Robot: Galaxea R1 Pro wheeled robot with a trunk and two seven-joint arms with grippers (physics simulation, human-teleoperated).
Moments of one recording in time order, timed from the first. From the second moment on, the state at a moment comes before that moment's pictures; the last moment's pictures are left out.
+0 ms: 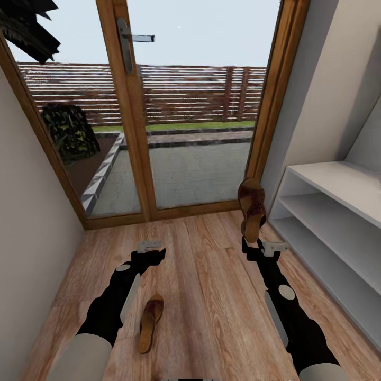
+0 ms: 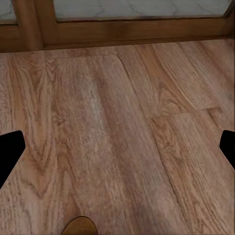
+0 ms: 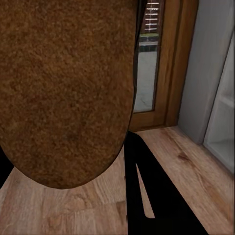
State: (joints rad) left arm -0.58 -0.13 -0.02 -1.05 0.01 0.39 -0.01; right arm -0.45 0.00 -0.01 -1.15 -0.01 -0.11 -0.03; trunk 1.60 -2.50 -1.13
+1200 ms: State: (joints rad) left arm -0.58 -0.08 -0.02 -0.69 0.01 0.00 -0.01; right arm -0.45 0.00 -0.02 -1.36 -0.01 0.41 -0.03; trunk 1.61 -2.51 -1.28
